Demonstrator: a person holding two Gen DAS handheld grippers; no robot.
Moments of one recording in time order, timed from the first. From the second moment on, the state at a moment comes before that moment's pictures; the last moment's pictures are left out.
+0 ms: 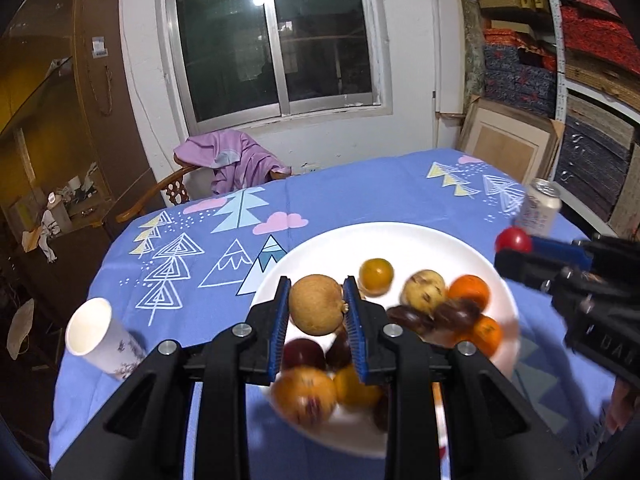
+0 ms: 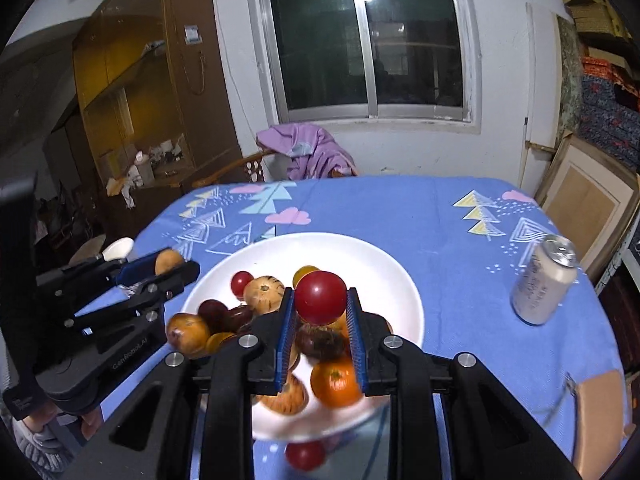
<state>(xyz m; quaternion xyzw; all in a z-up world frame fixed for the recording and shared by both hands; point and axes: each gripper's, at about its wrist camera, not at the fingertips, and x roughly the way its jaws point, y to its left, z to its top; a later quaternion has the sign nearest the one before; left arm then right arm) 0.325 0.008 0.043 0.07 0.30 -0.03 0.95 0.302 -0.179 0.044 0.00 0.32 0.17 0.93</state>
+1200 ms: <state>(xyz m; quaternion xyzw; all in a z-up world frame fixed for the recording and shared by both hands) 0.284 0.016 0.029 0.07 0.29 0.00 0.95 0.251 -0.166 0.037 -0.03 0.32 0.19 0.93</state>
